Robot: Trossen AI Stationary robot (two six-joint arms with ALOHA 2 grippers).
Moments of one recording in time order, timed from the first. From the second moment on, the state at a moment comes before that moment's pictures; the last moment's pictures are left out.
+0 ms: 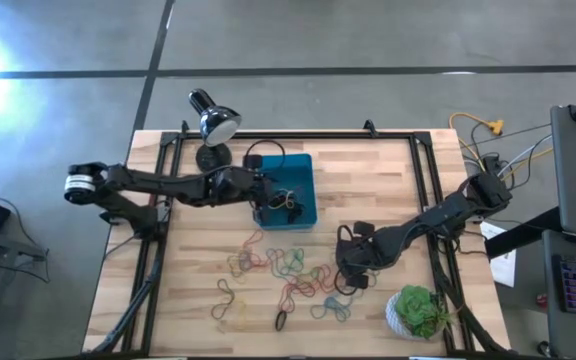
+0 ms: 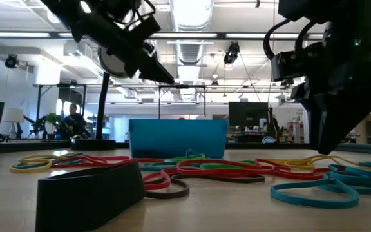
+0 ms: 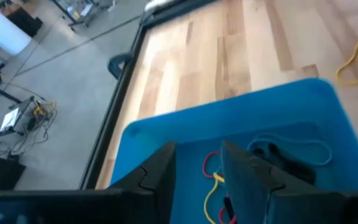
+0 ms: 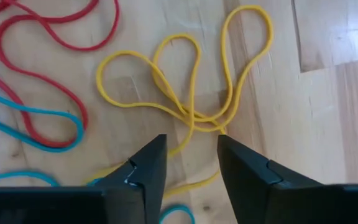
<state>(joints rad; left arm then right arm) 0.12 1.37 0.79 0.14 -0.26 0.40 0.40 1.66 0.92 -0.66 0.21 0.61</state>
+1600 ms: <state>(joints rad) -0.07 0.99 0.78 -0.50 -0.16 0.00 0.39 1.55 1.11 -0.79 0.38 0.42</state>
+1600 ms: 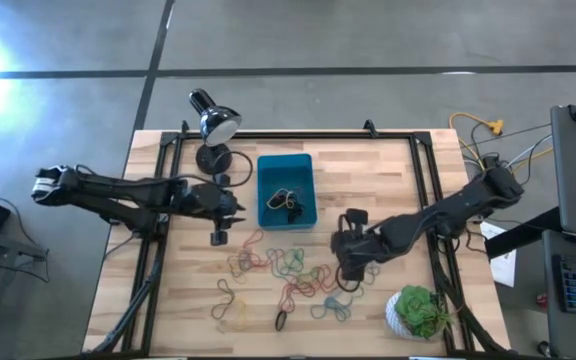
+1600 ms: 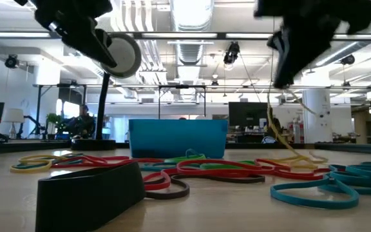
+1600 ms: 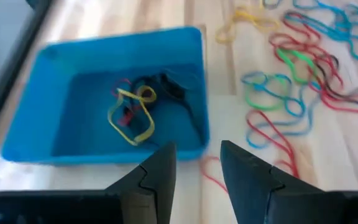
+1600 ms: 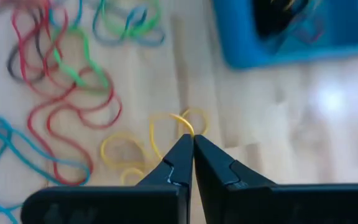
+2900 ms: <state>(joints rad) -0.35 1.03 0.47 -0.19 -0.11 -0.36 0.06 1.52 1.59 -0.74 0.49 -0.22</state>
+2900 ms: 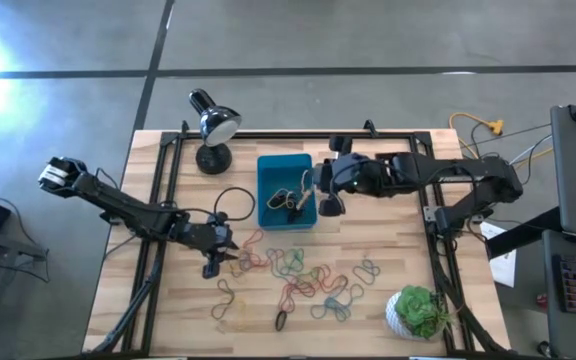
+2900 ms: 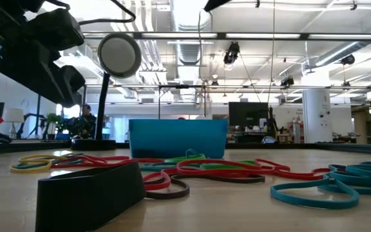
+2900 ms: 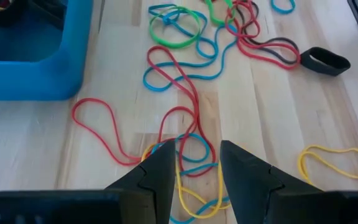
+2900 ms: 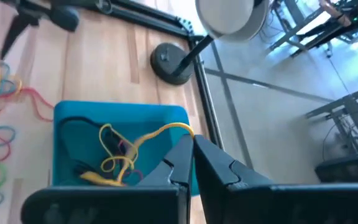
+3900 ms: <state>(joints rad) -0.35 1.03 0.47 -0.15 -0.12 -0.33 0.32 1.62 1.52 -0.95 0.11 0.16</state>
